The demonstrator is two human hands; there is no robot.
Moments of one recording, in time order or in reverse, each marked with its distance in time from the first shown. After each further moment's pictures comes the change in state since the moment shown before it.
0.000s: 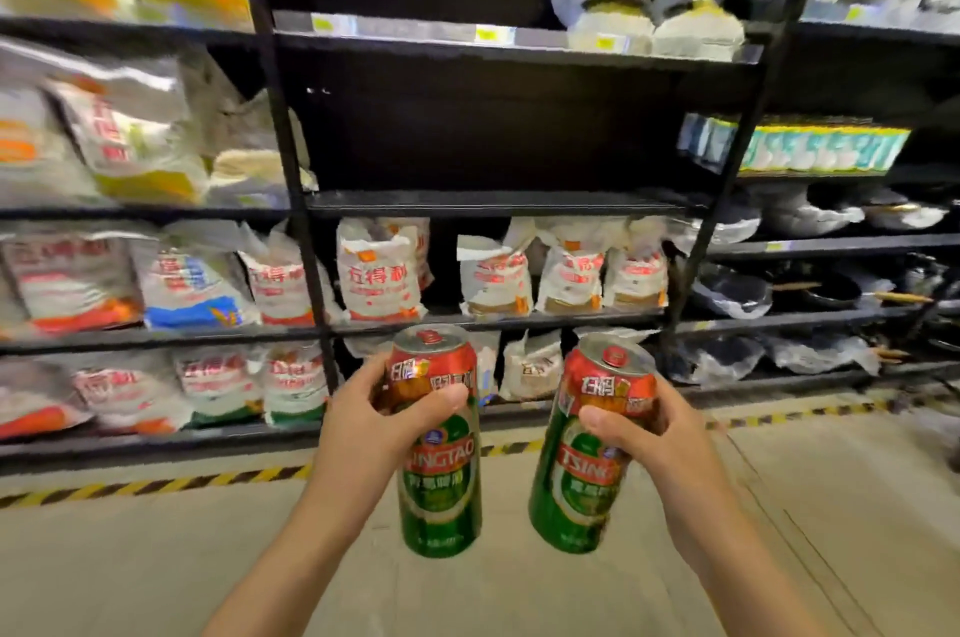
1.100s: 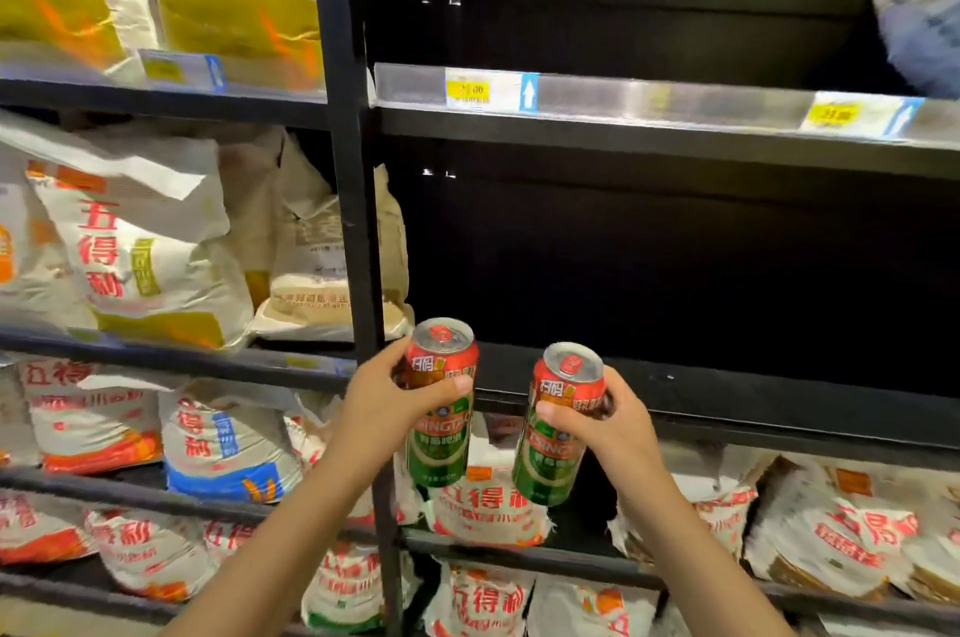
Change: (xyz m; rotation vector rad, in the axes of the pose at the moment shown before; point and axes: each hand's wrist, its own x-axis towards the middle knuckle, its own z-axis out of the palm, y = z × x) left_hand 0.639 -0.045 -0.163 0.139 0.188 0.045; right_hand 0.646 0.034 0.315 -0.080 -0.244 -0.092
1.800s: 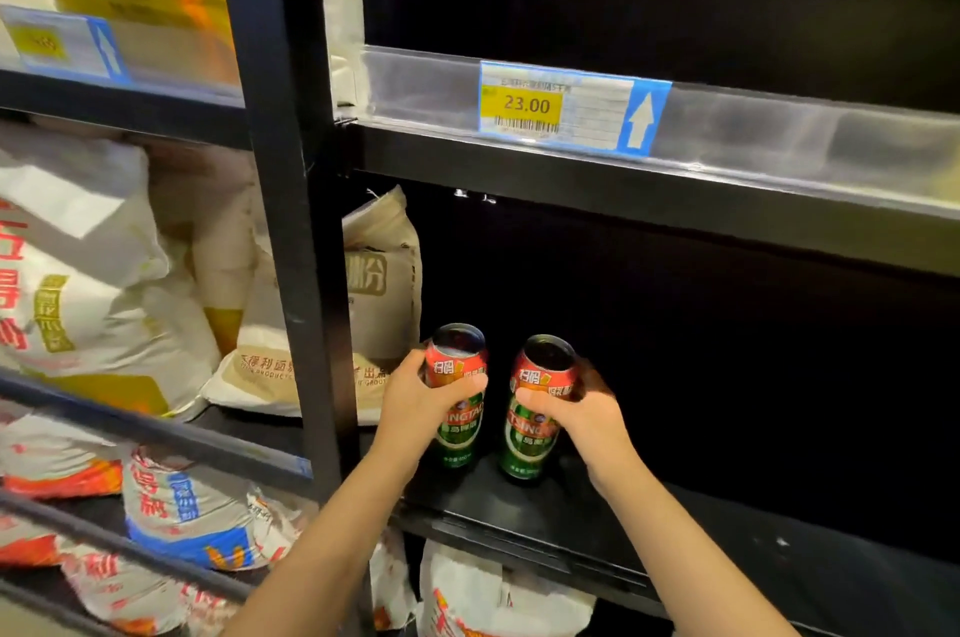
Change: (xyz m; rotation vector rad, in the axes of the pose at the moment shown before) left_hand 0.233 -0.081 0.030 -0.116 0.223 -0.164; right_hand 0.251 0.036 0.061 0.045 -0.132 0.080
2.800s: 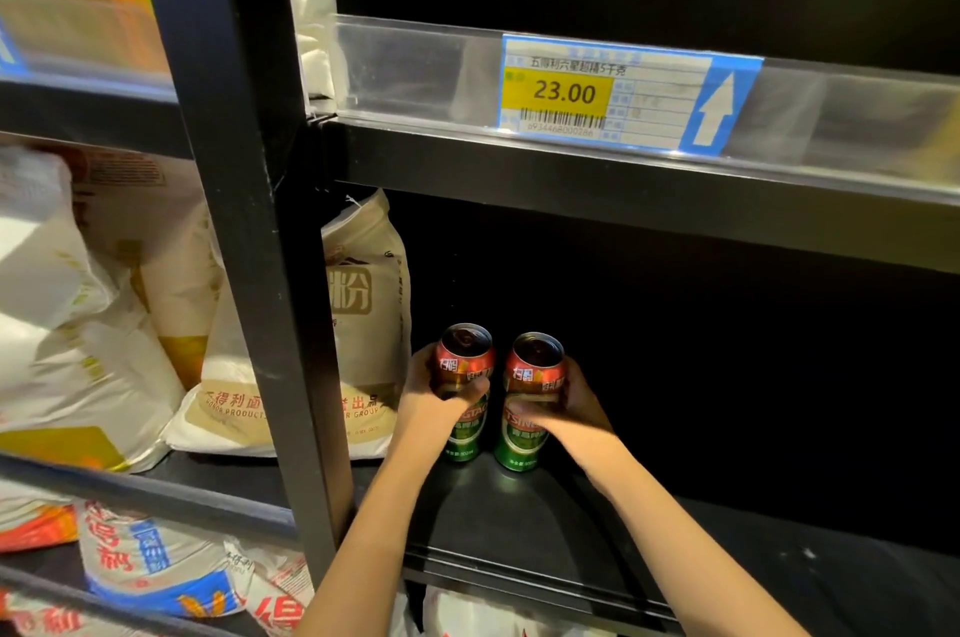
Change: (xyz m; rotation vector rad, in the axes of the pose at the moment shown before) left_hand 0.064 -0.034 0.014 0.061 -0.045 0.090; right_hand 0.058 0.027 0.011 -0.143 -0.158 -0.087
